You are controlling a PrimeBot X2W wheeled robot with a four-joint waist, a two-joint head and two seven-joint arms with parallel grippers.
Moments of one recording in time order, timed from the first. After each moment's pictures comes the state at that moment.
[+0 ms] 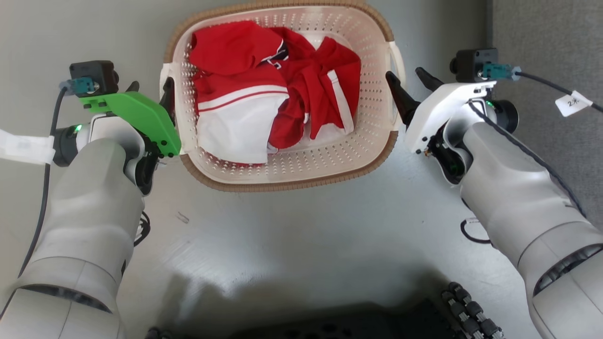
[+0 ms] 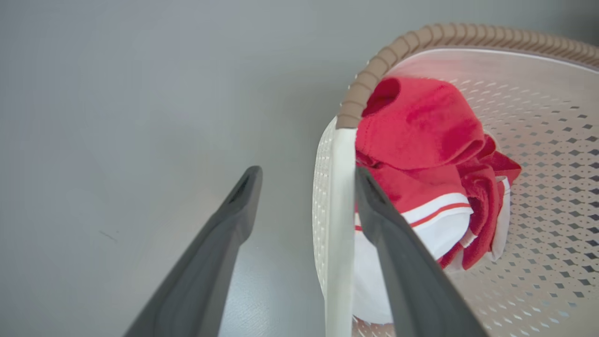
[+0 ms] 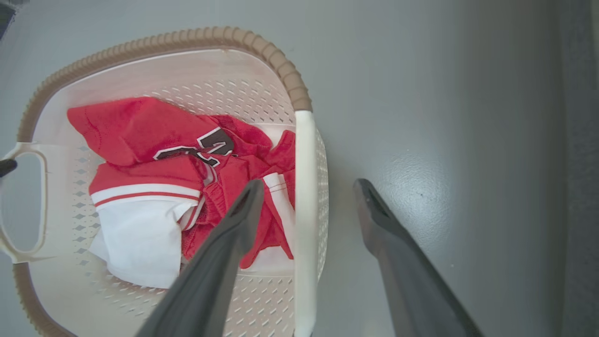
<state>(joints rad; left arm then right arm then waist) -1.03 0.05 -0.56 1.25 -0.76 -0.12 -0.15 -0.97 -0.07 0.75 1.17 0.79 0.13 -0.20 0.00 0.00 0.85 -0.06</state>
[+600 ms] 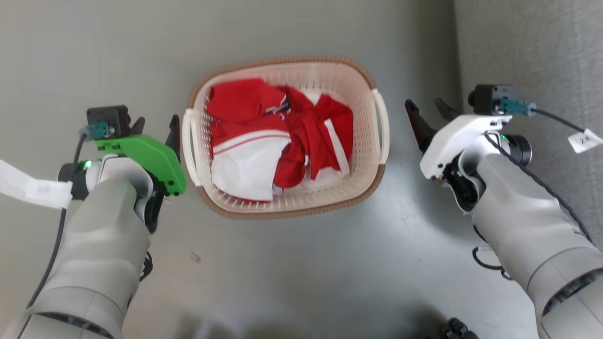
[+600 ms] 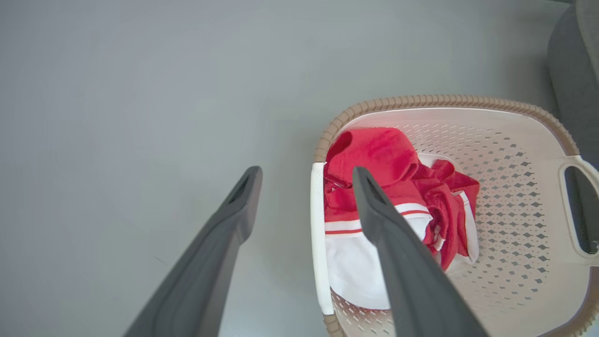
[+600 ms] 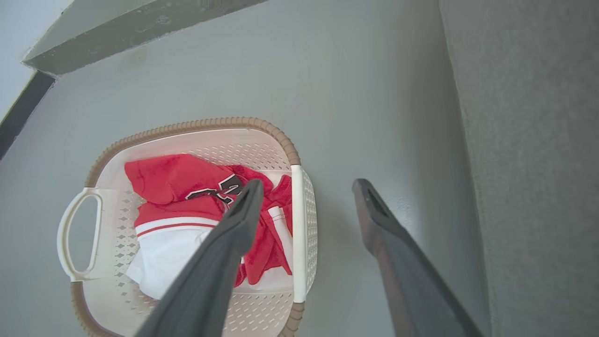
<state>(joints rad) -0.91 0.05 -0.60 1.24 -0.72 -0.12 -0.24 -0.86 -0.11 0.73 1.16 0.82 0.13 -0.25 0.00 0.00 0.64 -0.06</state>
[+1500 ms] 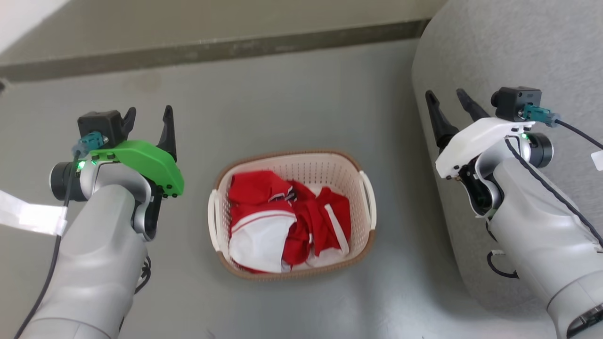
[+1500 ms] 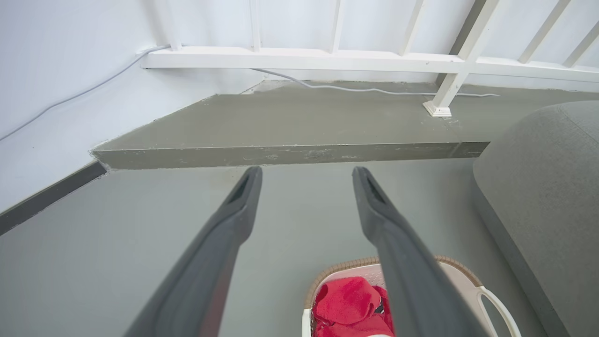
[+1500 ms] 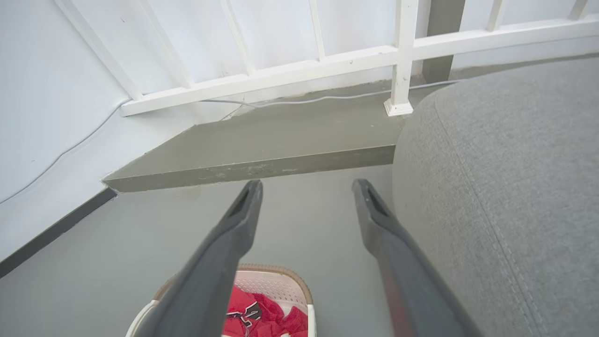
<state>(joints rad) -0.76 0.12 -0.50 0.91 -0.63 -0.01 -0.25 -0.73 -0.19 0.58 0.89 0.70 0.05 -0.25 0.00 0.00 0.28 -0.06</state>
